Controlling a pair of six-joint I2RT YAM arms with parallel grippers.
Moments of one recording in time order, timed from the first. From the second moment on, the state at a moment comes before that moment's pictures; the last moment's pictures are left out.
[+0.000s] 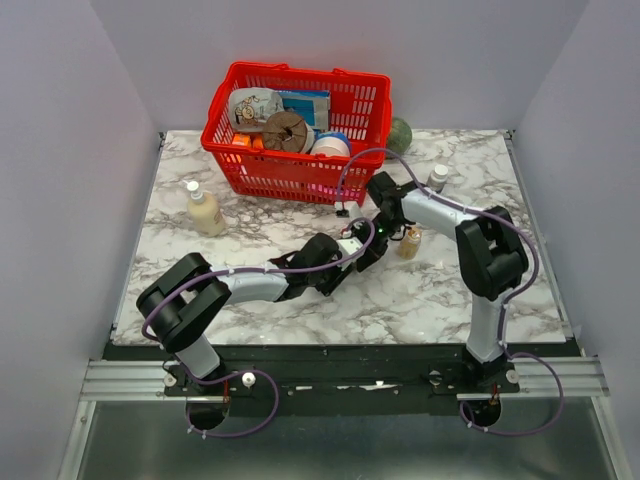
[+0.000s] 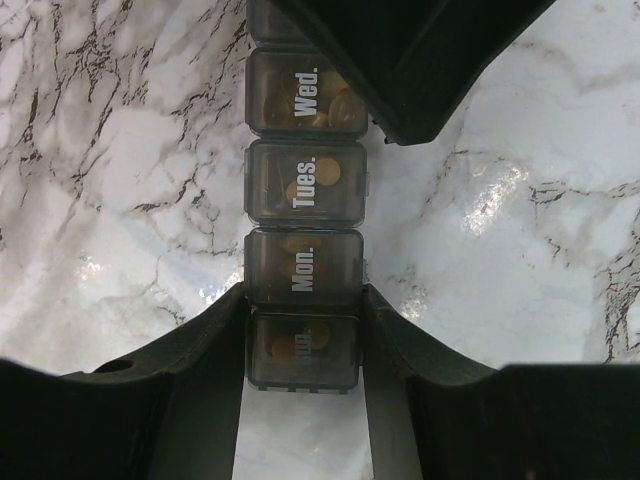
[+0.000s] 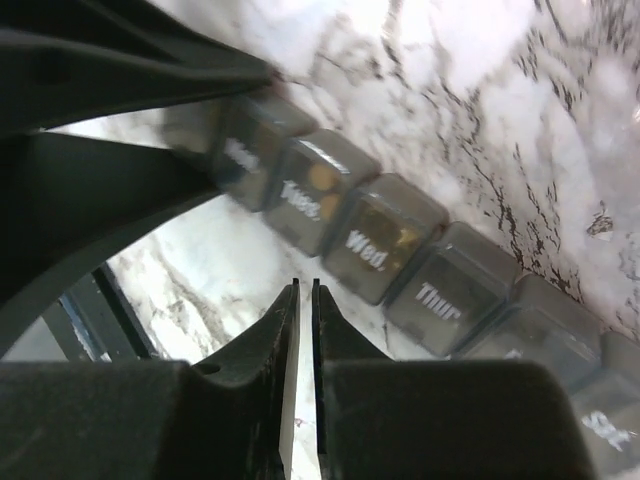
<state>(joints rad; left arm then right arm) -0.87 1.63 0.75 0.12 0.01 0.07 0.50 1.99 1.40 -0.84 -0.66 -0.47</state>
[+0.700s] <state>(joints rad) -0.85 1.28 0.71 0.05 -0.01 0.01 0.42 1.52 1.24 -0.87 -0.66 -0.64</state>
